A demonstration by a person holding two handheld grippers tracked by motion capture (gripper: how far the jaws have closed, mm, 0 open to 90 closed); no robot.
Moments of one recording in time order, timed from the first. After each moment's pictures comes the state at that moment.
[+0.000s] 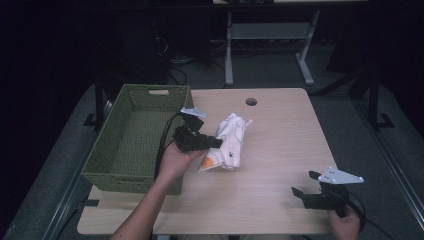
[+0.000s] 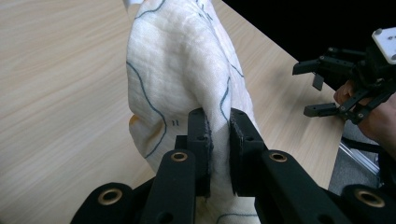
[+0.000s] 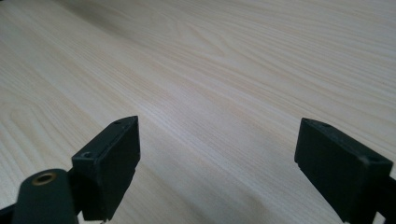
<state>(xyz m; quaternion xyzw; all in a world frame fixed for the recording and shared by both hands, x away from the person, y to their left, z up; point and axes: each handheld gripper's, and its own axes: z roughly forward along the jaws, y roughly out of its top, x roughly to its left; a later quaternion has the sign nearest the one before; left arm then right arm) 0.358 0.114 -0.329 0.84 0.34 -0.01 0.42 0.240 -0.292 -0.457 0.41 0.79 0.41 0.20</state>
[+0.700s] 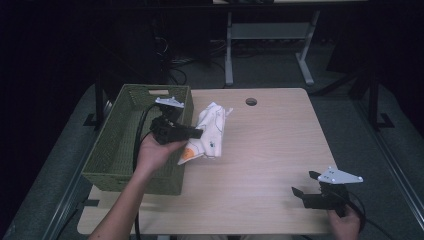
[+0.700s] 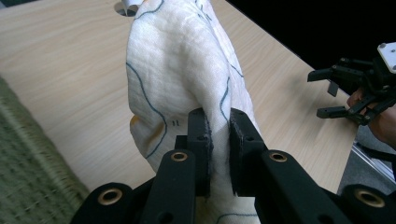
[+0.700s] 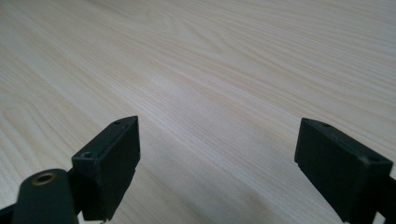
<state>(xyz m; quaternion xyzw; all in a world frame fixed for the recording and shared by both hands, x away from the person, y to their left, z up) 0.357 0.162 -0.296 0.83 0.36 0.02 0.42 0.241 -0.292 -0.458 0.41 0.79 0.40 0.20</state>
